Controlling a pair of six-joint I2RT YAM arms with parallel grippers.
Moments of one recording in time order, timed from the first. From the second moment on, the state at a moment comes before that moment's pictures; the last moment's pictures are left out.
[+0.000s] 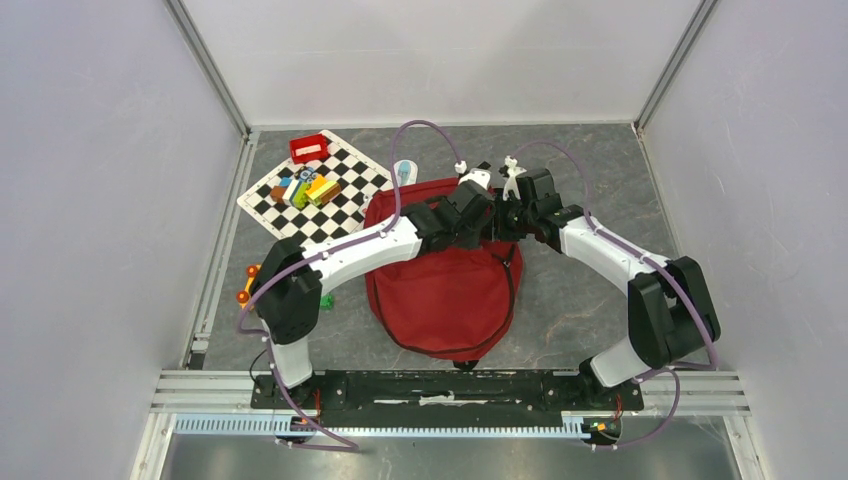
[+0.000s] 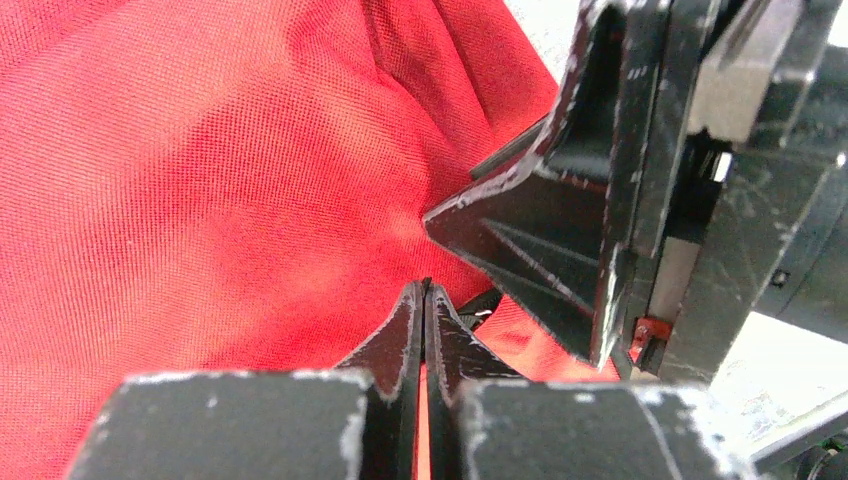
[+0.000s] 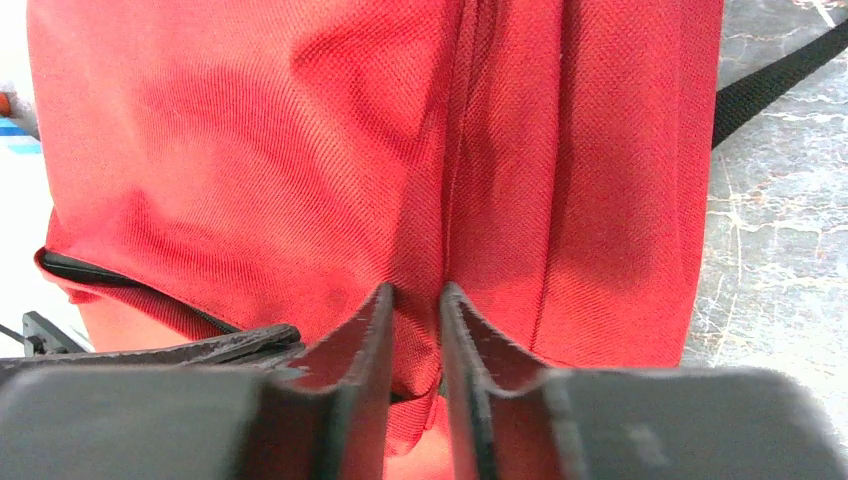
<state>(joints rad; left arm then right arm) -0.94 1.83 1.50 -0.48 -0.26 -0.51 0.40 1.52 0.98 -0.24 -0.28 0.38</state>
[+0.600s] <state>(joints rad) -0.91 1.62 1.28 -0.49 -0.45 -0.55 0.41 1.44 0.96 -0.26 -0.11 0.27</state>
